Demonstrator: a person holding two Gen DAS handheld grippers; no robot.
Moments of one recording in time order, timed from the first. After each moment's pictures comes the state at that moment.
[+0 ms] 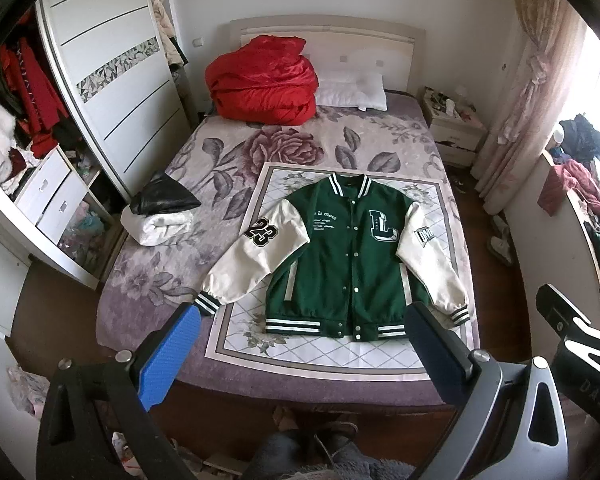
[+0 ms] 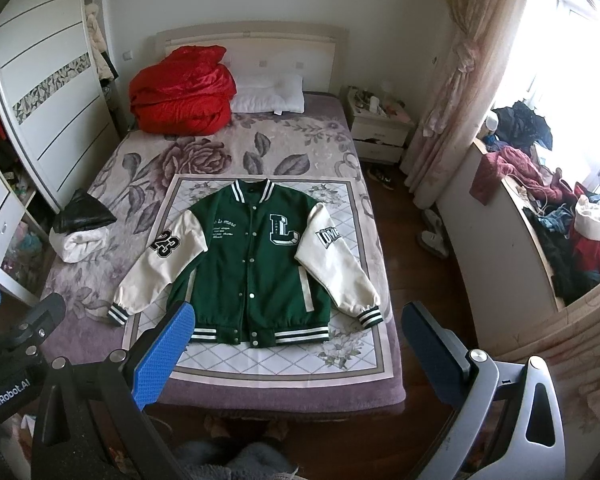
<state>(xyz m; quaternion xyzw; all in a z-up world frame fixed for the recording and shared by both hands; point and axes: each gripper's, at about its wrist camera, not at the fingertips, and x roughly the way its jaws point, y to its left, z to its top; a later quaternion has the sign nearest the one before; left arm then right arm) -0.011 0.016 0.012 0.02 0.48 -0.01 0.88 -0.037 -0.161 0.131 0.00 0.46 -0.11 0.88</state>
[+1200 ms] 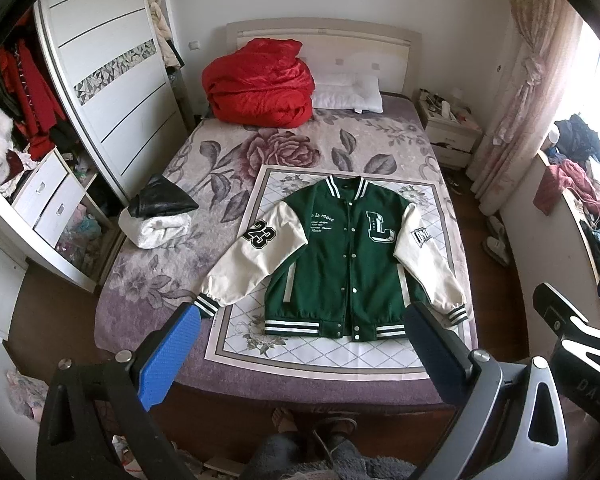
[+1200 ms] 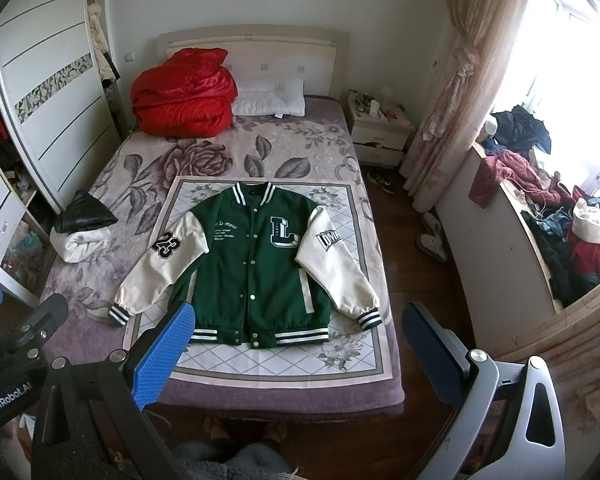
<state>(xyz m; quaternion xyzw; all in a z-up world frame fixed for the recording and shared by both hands) 0.004 -0.006 0.021 0.02 0.47 -0.02 0.88 -0.038 -0.159 0.130 -0.01 0.45 -0.11 0.88</state>
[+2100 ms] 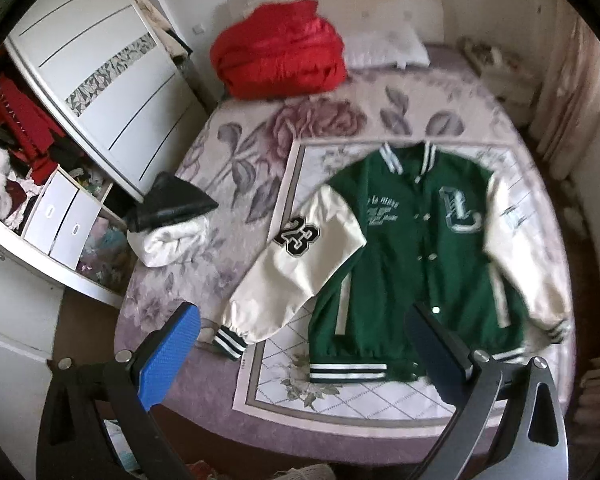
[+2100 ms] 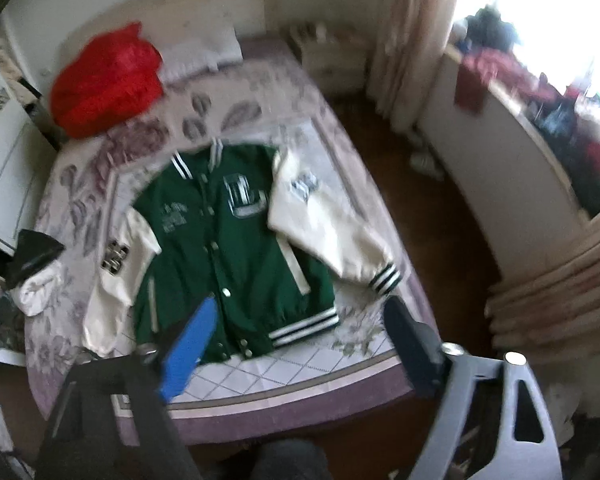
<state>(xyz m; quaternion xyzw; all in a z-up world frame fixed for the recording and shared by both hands) 0.189 -0.019 -0.204 0.11 0.51 0.06 0.85 0.114 -0.296 -0.108 0.13 0.55 -0.20 0.80</state>
